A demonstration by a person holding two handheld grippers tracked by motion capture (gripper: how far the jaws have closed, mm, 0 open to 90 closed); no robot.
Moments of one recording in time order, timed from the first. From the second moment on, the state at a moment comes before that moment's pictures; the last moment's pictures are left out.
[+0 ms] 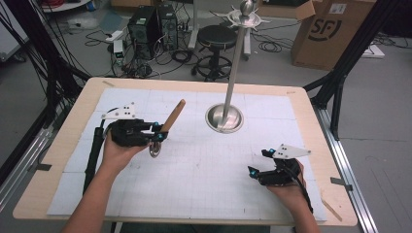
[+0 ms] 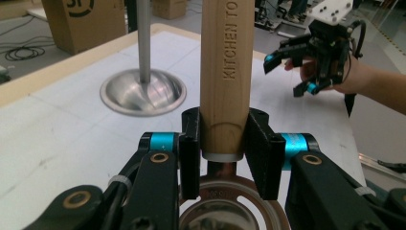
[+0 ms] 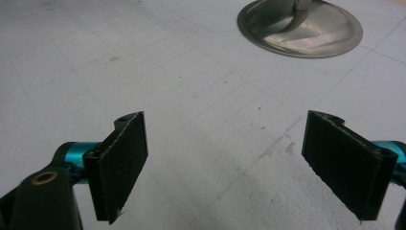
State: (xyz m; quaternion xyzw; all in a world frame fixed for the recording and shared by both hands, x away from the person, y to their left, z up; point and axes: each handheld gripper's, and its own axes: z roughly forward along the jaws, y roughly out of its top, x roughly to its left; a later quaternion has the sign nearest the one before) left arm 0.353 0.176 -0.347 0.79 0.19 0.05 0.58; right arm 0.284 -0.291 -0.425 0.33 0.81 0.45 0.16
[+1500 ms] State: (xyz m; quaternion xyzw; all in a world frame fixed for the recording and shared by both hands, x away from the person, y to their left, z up) left arm 0.402 0.127 -0.258 0.76 0.17 0.09 0.62; right arm 0.282 -0.286 -0.425 0.32 0.82 0.46 0.15
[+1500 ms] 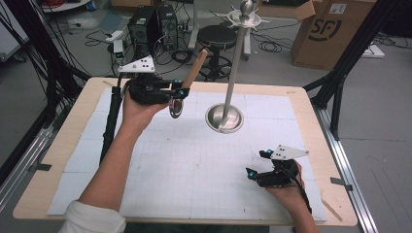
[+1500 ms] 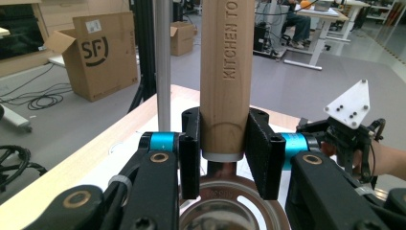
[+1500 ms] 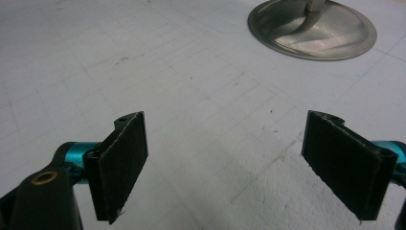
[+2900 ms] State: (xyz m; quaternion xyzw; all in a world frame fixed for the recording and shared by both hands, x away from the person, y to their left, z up) left arm 0.439 0.076 -0.205 0.76 0.17 0.10 0.61; right arm 0.280 -0.283 -0.424 0.32 0.81 0.46 0.15
